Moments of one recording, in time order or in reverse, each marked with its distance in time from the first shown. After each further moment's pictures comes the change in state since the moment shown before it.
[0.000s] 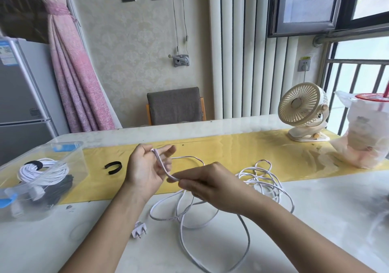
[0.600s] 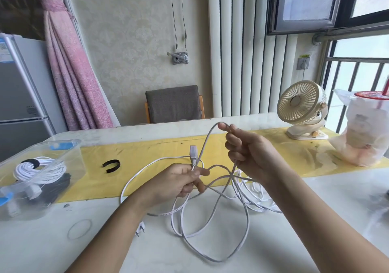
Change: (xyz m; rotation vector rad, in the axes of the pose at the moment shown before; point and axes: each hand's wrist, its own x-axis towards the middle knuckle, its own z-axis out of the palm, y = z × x) left_hand -0.028 -0.020 0.022 0.906 -0.455 -0.095; right_hand 0.007 0.015 -0.058 1.191 0.421 0.314
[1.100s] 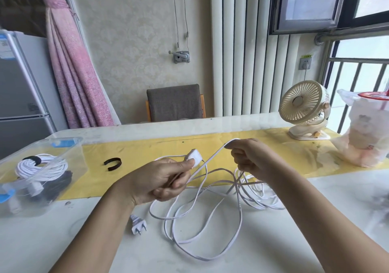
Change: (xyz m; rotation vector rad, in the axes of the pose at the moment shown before) left_hand -0.023 0.015 -0.027 -0.114 -0.215 -0.026; right_hand 0.008 0.004 -0.015 -0.595 0.230 0.120
